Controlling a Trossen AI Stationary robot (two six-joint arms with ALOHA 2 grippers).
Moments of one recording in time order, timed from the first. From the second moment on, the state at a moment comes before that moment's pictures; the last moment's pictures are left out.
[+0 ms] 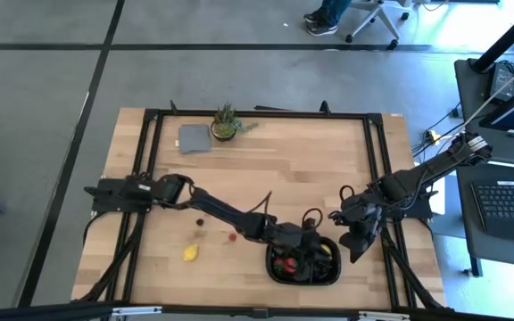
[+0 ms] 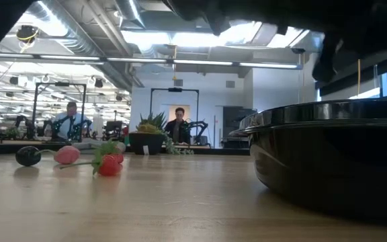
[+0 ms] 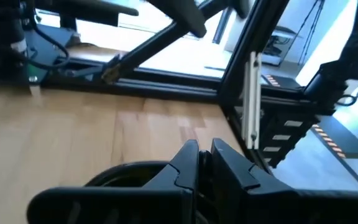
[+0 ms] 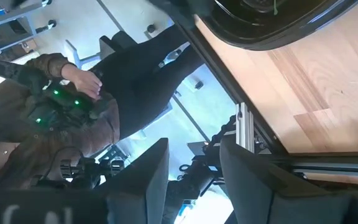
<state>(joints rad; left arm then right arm) -0.30 2.39 1.82 0.32 -0.03 -0.29 0.47 1.06 0.78 -0.58 -0.68 1.46</state>
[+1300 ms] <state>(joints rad) -0.29 2.44 1.84 0.35 -0.04 -0.31 0.47 1.06 0.78 -0.58 -0.67 1.41</state>
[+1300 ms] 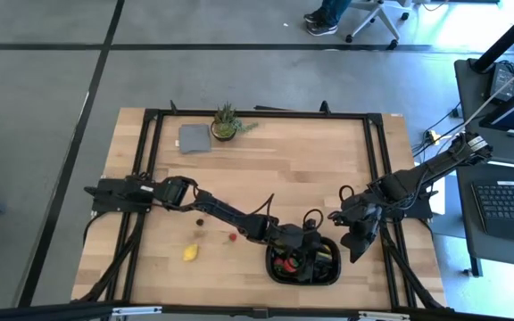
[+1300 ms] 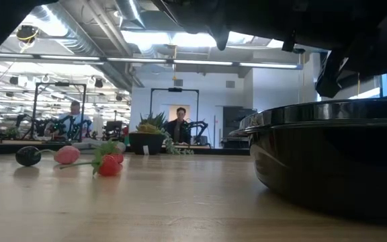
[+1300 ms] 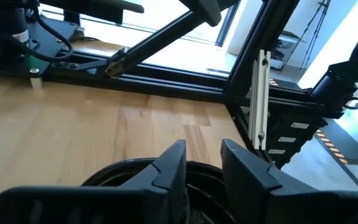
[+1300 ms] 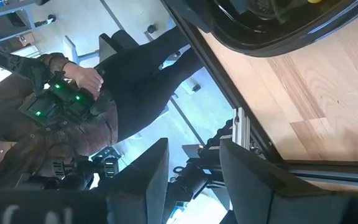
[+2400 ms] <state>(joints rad) -0.33 1.88 1.84 -1.28 -0.06 -0.63 0.47 1.06 0.78 -0.56 -0.51 1.30</state>
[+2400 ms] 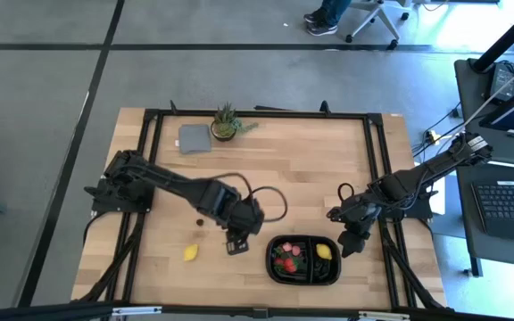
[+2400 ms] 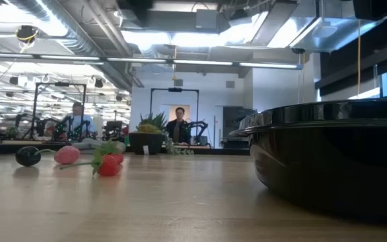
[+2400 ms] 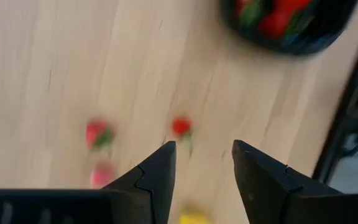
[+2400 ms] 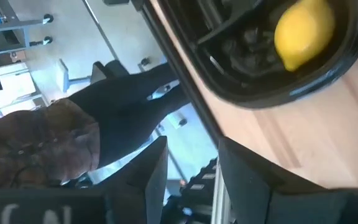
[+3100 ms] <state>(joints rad) -0.32 1.89 1.38 -0.89 -0.03 -1.04 0.45 1.06 0.78 -0.52 -0.38 1.23</state>
